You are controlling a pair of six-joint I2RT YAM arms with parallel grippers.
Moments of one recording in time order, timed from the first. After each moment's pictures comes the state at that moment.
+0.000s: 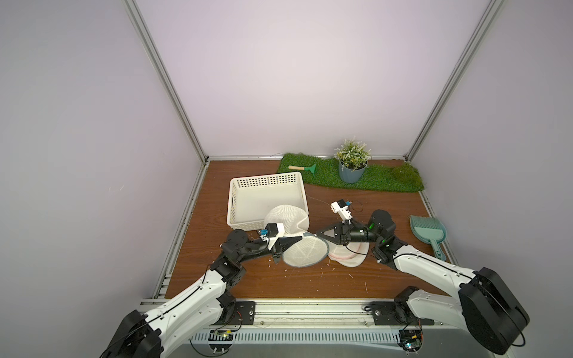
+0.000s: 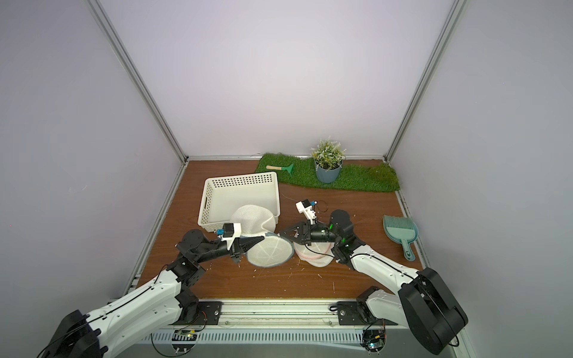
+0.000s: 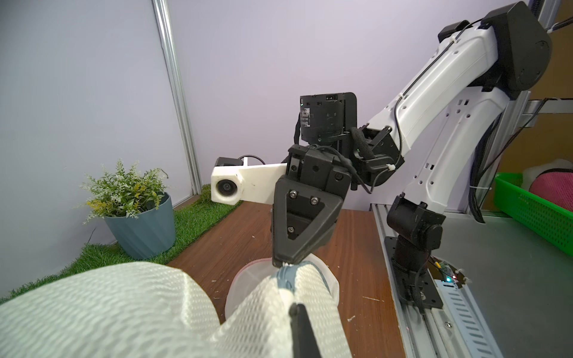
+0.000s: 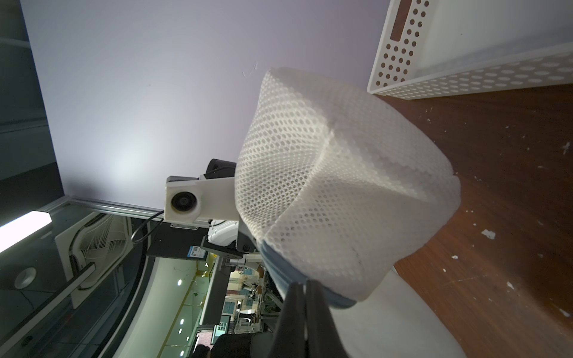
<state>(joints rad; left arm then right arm) -0.60 0.82 0.28 0.61 0.71 0.02 0.58 1.18 0.48 0.68 -0.96 1.32</state>
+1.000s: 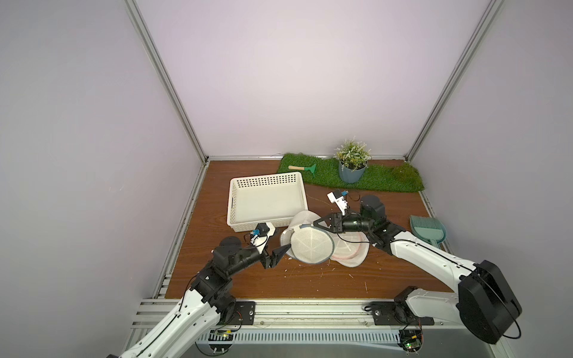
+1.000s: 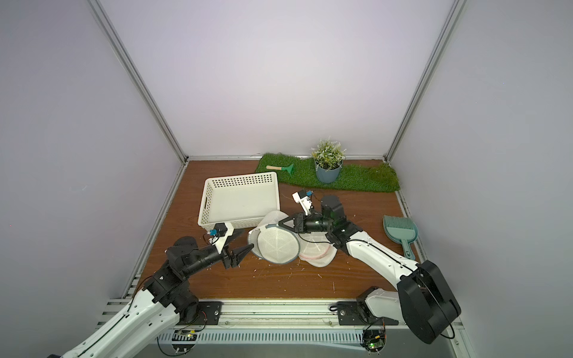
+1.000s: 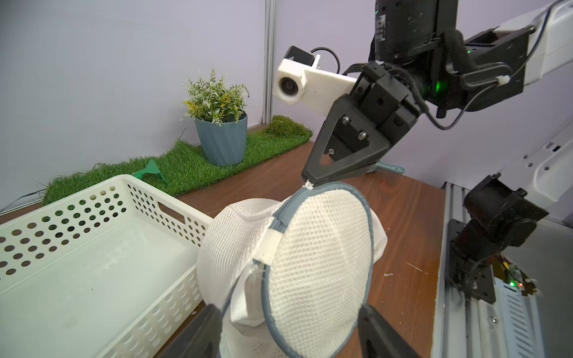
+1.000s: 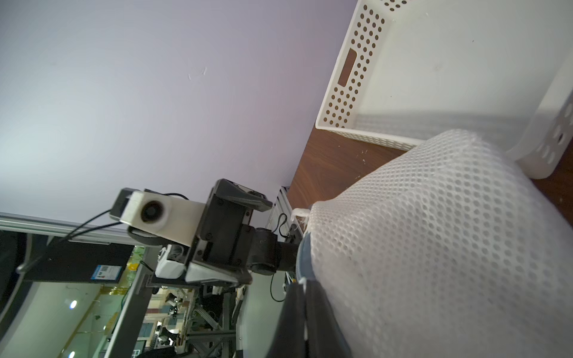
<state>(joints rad) -0.60 0.48 0.36 -0.06 0.39 -0.01 0.58 1.27 0.72 0.18 -0.83 0.82</state>
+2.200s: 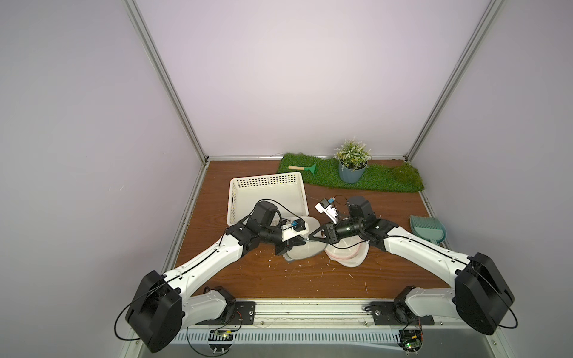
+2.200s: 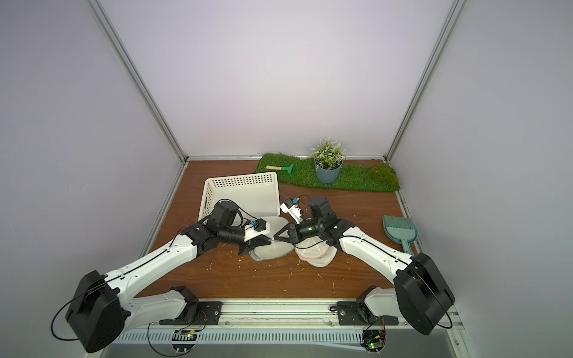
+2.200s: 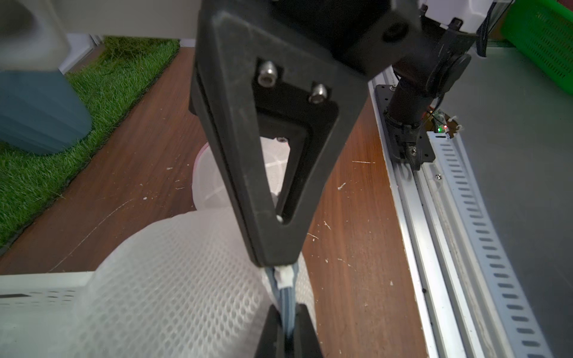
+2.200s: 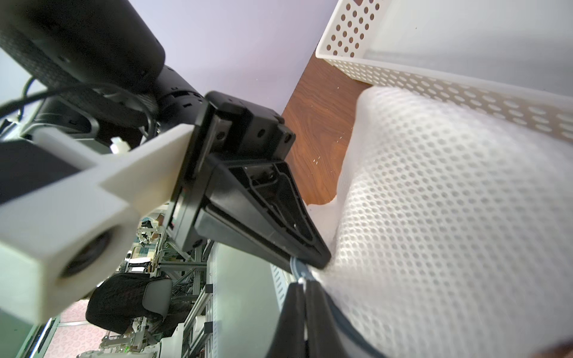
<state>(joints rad) -0.59 1.17 0.74 -0.32 0.74 0.60 0.66 1.31 0.80 -0.07 -0.85 0.57</state>
